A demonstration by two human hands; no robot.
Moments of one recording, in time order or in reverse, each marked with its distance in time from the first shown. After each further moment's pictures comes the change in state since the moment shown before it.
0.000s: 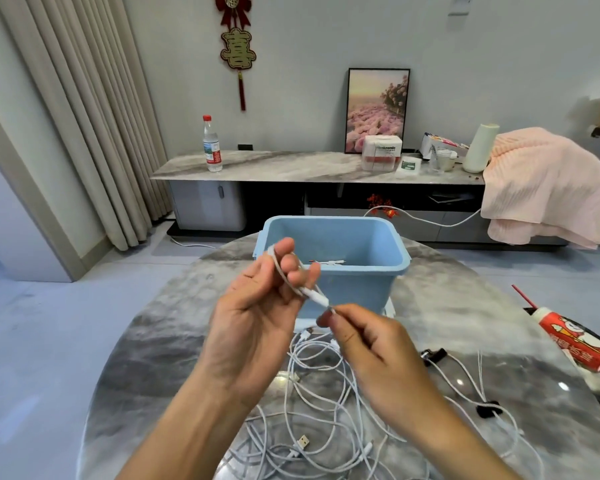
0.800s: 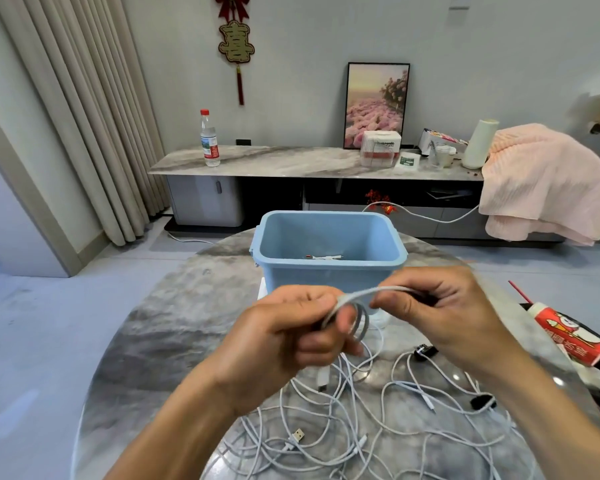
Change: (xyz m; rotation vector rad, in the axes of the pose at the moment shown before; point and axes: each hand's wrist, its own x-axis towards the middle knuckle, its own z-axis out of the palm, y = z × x) left_hand -0.012 -0.007 0.009 0.520 -0.355 -0.364; right_hand 0.021 -0.013 -0.068 0.188 -0.056 -0.161
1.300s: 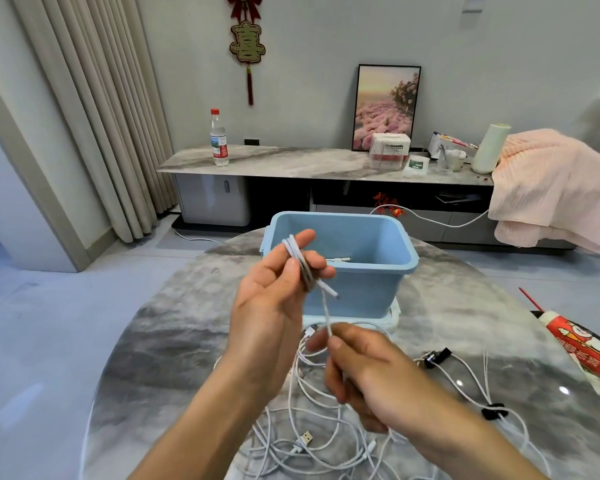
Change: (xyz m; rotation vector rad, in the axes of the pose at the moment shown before) left_hand 0.009 -0.005 -0.015 -0.005 0.551 0.413; right_hand -0.019 0.002 0.073 0.137 -0.222 0.626
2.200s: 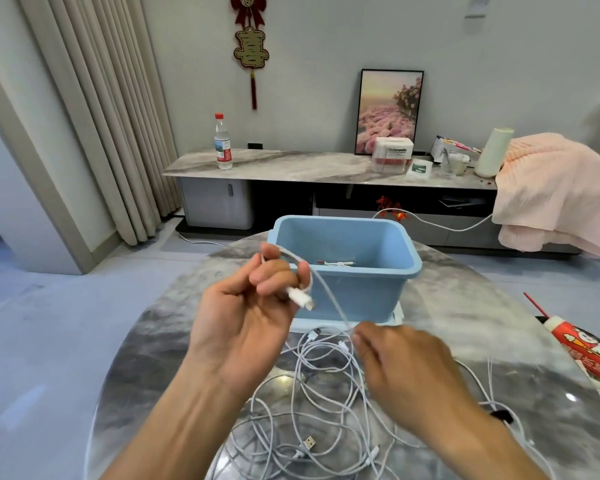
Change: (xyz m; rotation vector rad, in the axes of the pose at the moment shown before) left_hand 0.005 0.023 -0.019 -0.810 0.003 -0.410; right_hand -0.001 0.005 -0.022 -1.194 0.371 -0.183
